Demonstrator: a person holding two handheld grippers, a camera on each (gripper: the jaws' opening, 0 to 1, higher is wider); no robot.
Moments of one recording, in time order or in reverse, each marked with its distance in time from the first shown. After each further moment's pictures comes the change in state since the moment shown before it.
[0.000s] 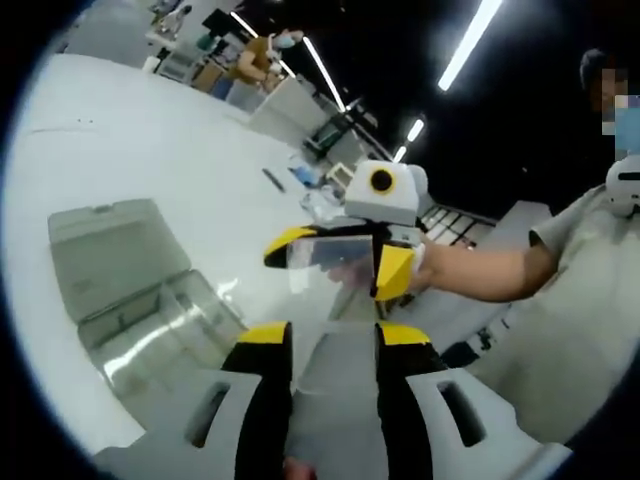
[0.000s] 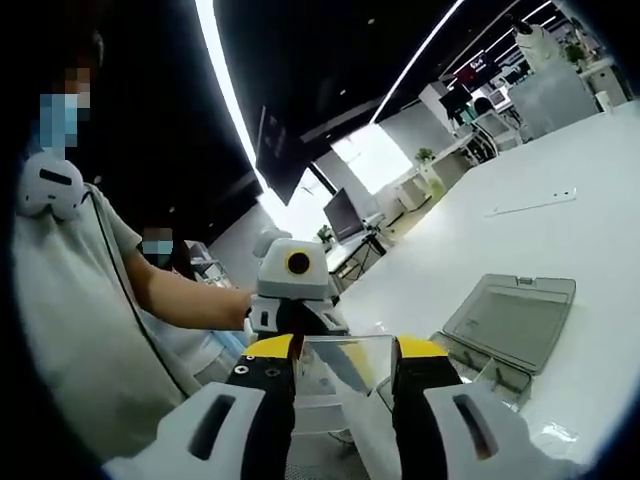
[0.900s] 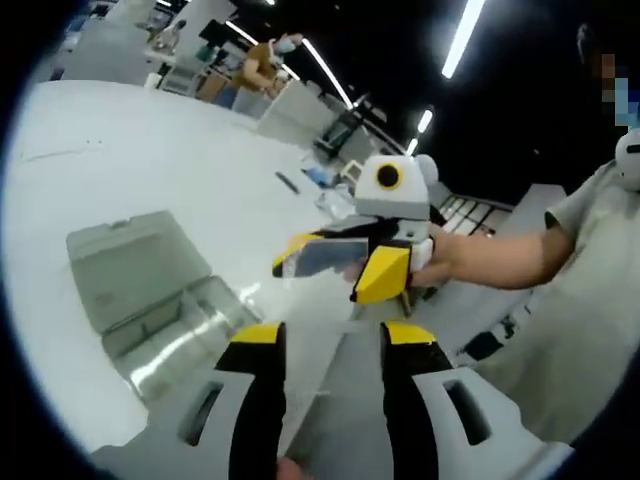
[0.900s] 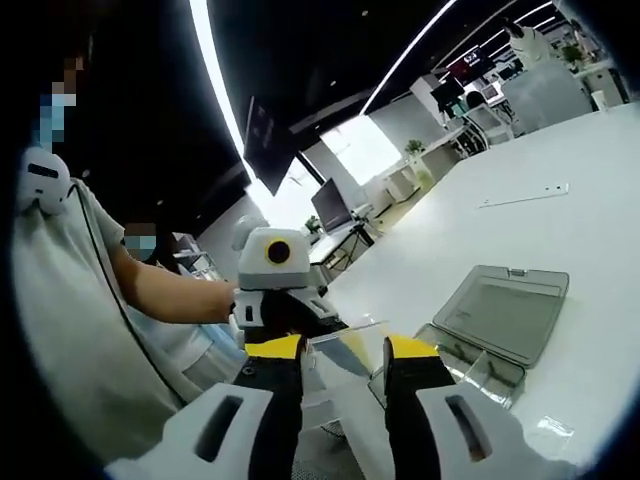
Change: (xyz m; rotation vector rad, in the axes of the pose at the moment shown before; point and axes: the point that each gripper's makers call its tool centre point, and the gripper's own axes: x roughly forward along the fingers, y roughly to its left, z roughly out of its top) left arm -0.006 0.009 0.000 0.082 0.003 0.084; right arm 0.005 -0.008 -0.007 0.013 0.035 -0.051
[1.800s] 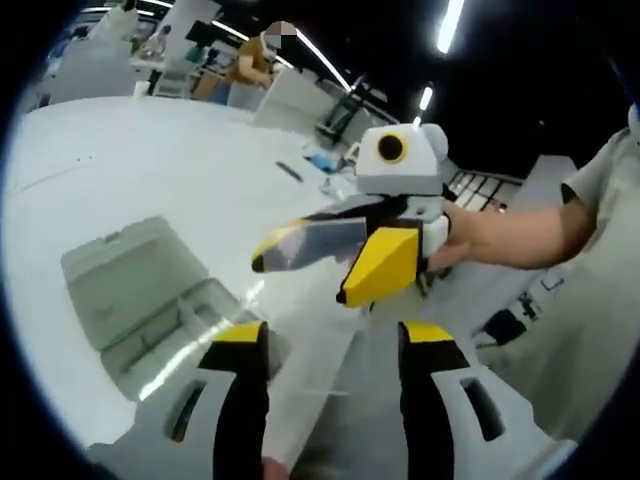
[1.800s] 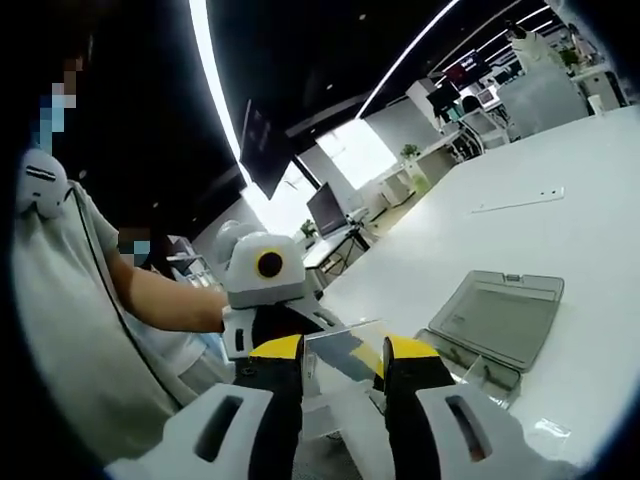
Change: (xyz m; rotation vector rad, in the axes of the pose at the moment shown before) left arm 0.025 -0.001 -0.007 0.093 0.073 0.063; right arm -0.001 -0.002 0.006 -0.011 -0.013 -0.027
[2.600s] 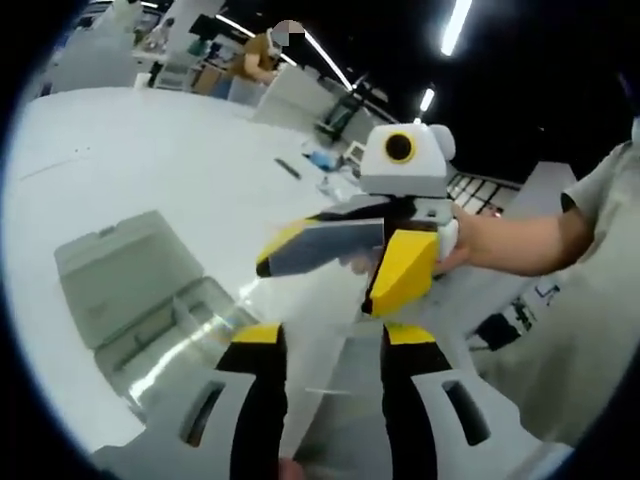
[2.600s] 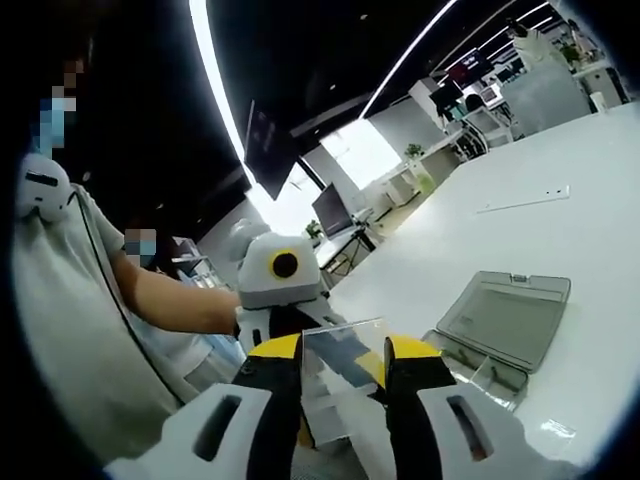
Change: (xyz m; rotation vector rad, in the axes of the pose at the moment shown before) left arm -0.002 0.000 0.001 -0.038 0.007 -0.037; right arm 0.001 0.007 0.002 0.002 0.001 0.028
